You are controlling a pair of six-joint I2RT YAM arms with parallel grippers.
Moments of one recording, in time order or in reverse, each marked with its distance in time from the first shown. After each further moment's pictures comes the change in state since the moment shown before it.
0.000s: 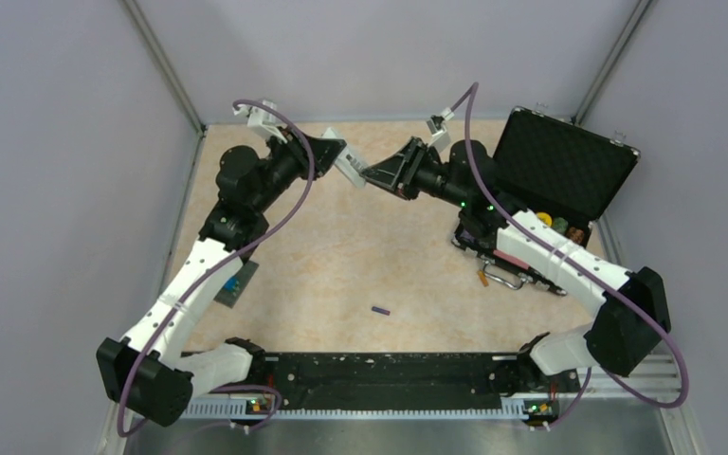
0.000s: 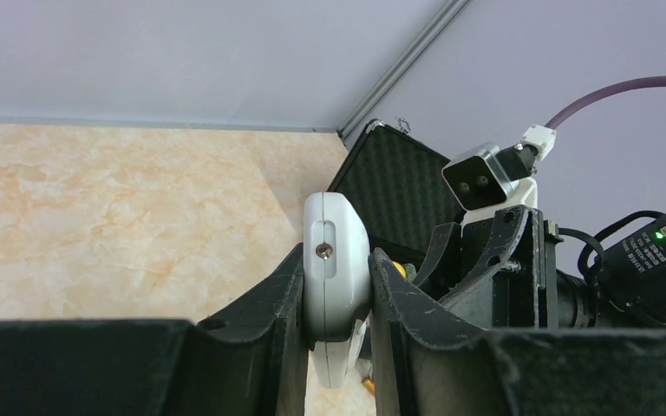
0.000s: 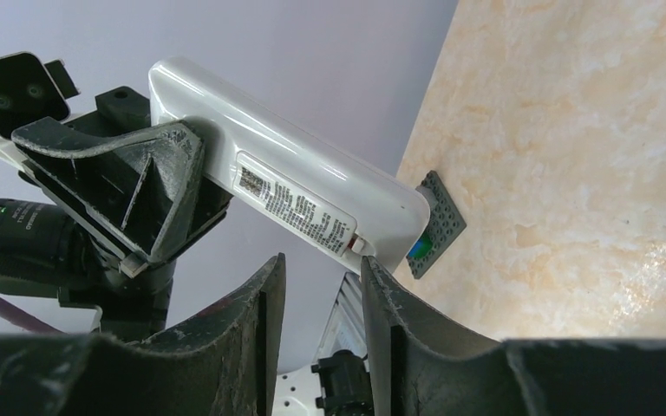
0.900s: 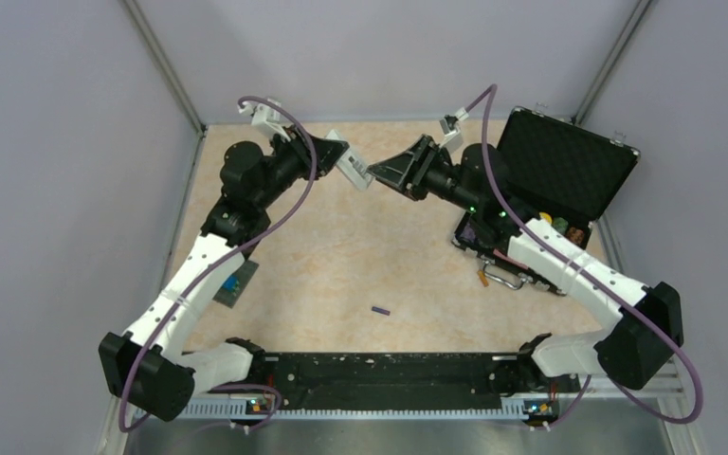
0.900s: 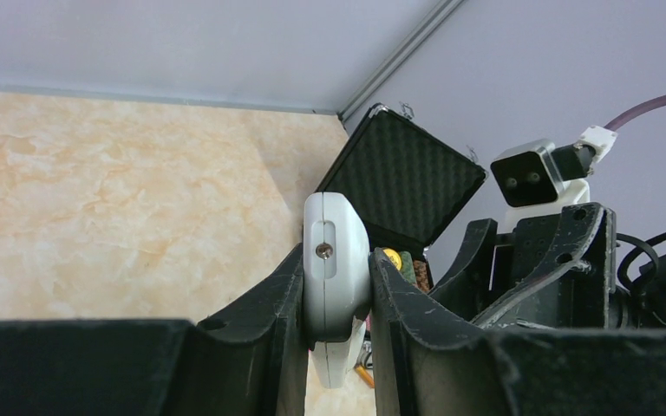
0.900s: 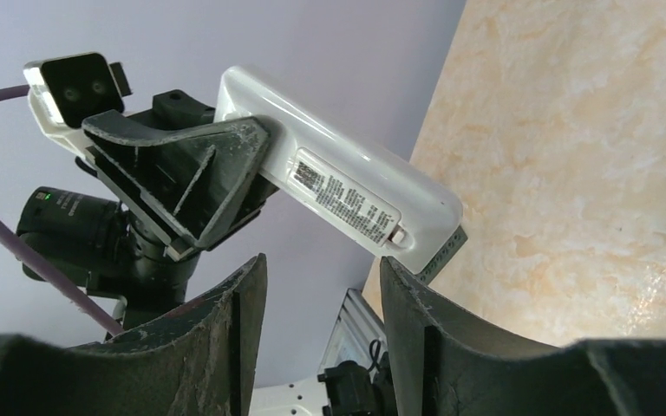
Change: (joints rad) left arm 0.000 0.030 0.024 -0.043 0.015 -0.025; right arm 0.000 -0.088 -0.032 -0.018 0.061 -0.001
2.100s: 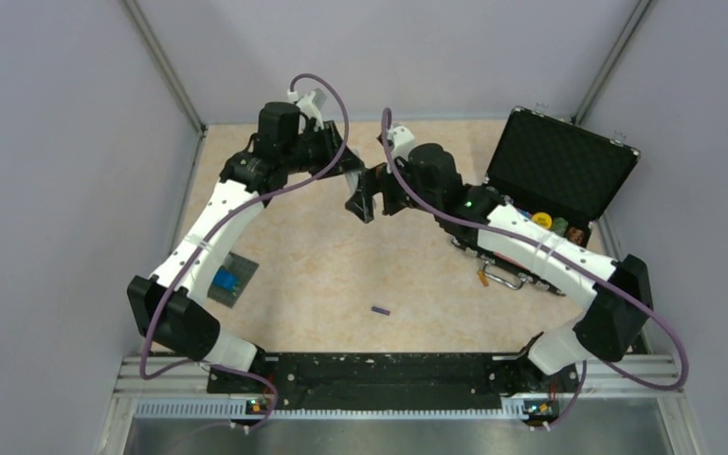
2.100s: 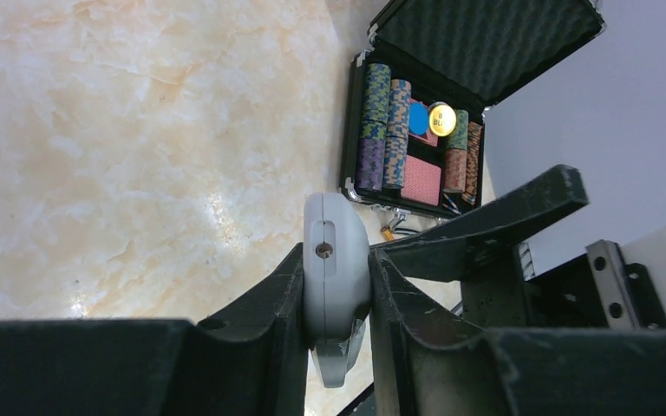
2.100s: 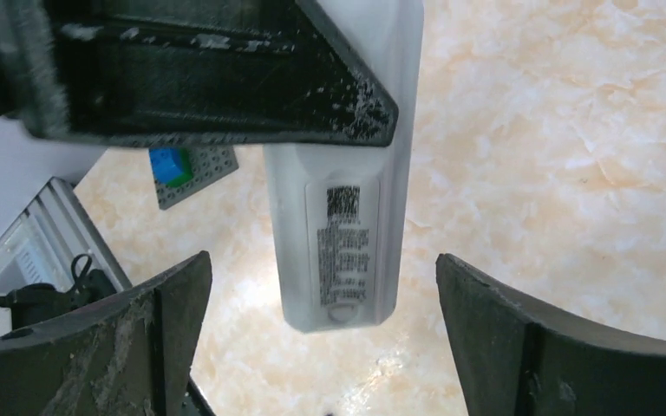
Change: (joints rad) left arm -0.008 0.315 0.412 -0.621 0.132 0.104; right arm 0.155 0.204 0.233 -0.381 0.171 -0.788
